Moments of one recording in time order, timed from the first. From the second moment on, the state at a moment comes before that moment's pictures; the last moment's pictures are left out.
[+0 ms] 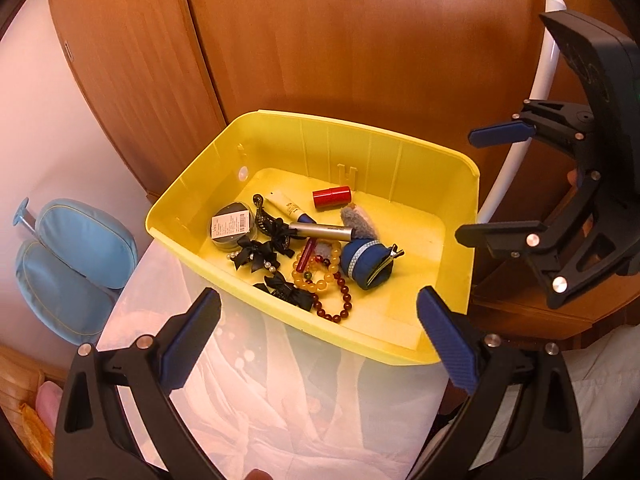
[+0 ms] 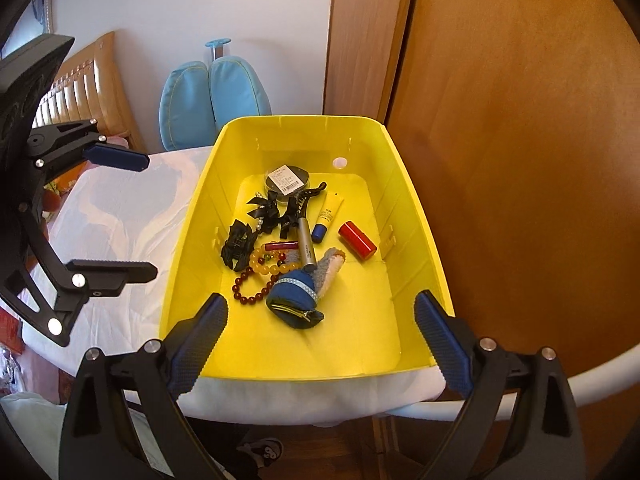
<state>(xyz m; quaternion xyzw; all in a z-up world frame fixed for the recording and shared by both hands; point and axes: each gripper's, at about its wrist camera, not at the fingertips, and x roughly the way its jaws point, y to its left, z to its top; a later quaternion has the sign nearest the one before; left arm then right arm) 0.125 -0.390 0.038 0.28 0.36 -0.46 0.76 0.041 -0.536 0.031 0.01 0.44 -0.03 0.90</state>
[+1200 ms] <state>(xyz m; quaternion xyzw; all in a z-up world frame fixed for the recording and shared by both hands) 0.151 -0.439 0.034 0.32 0.34 -0.47 0.74 0.034 -0.573 0.019 0.05 0.44 -0.05 0.90</state>
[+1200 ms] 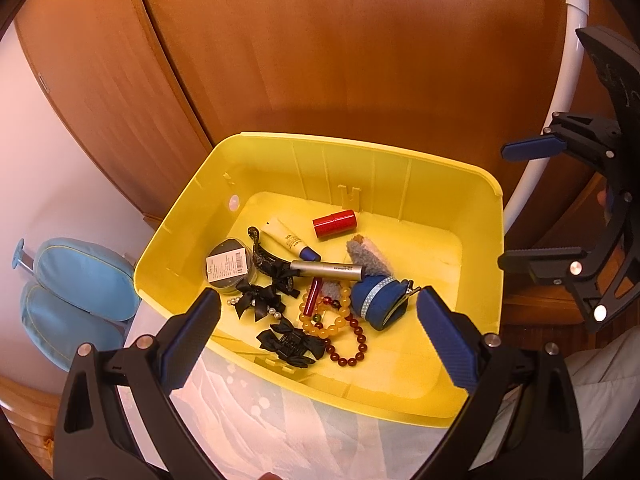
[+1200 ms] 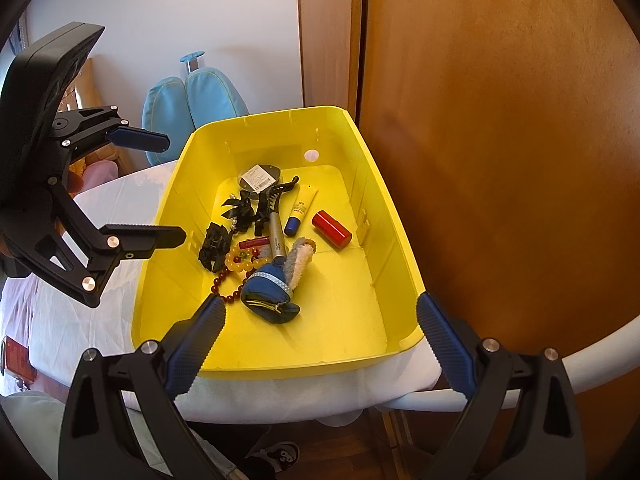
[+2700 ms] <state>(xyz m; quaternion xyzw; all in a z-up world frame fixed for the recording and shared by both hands) 0.158 -0.437 0.029 0.32 0.35 -0.47 0.74 0.039 -0.581 0.015 0.06 0.44 -0.04 0.89</state>
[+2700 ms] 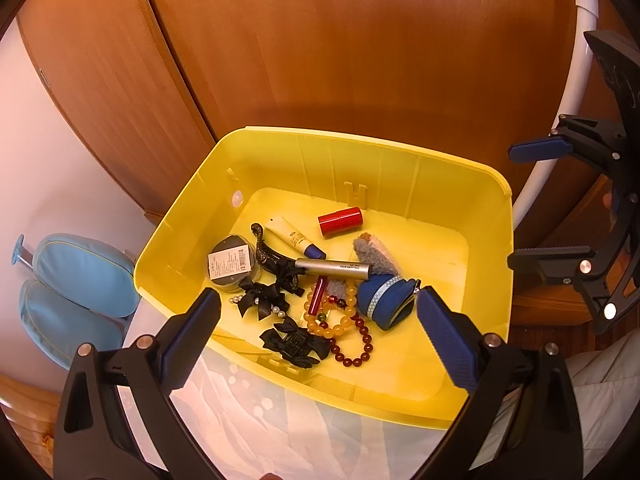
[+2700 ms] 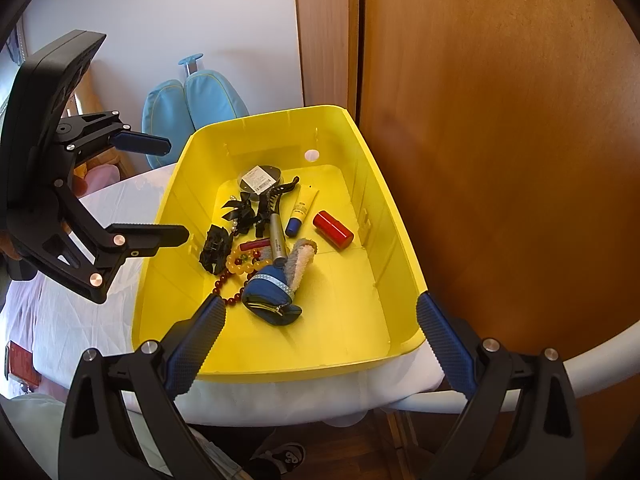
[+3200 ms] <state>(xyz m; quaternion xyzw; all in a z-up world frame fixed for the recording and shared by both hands) 0.158 -0.427 0.028 0.31 0.34 -0.46 0.76 0.040 -0.575 0.016 0.06 0.44 -0.04 0.90</state>
